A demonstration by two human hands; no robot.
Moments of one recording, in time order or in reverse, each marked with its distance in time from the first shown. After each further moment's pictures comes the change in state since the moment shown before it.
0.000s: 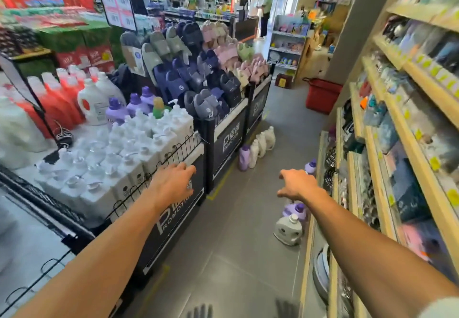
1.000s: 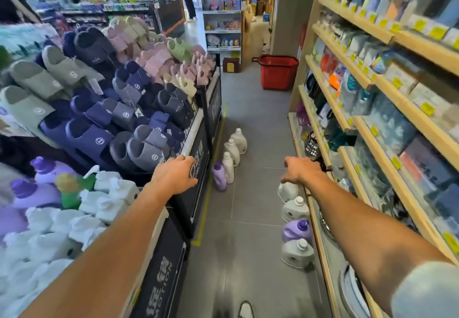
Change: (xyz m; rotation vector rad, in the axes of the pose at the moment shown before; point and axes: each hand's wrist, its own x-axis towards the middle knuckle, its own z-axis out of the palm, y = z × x) left_hand 0.509 0.003 -0.023 -0.016 -0.049 0.231; right_hand 0.382 0.109 -0.066 0.214 -0.060 0.382
